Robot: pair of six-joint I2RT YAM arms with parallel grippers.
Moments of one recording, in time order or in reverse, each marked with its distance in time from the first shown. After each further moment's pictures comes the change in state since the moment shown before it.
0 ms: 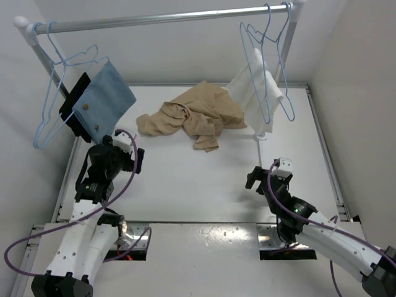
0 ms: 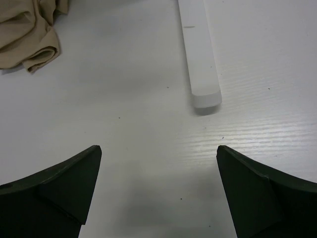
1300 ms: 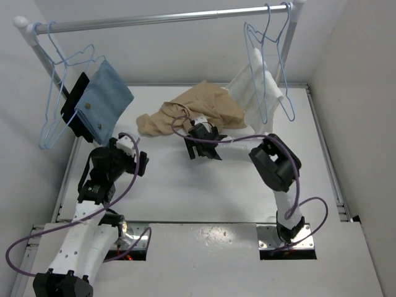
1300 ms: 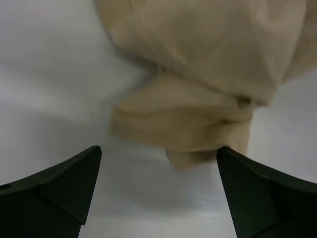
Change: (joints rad) left arm 0.000 -0.003 -0.066 0.076 0.118 -0.036; right arm -0.007 1.522 1.073 0.142 -0.300 -0.383
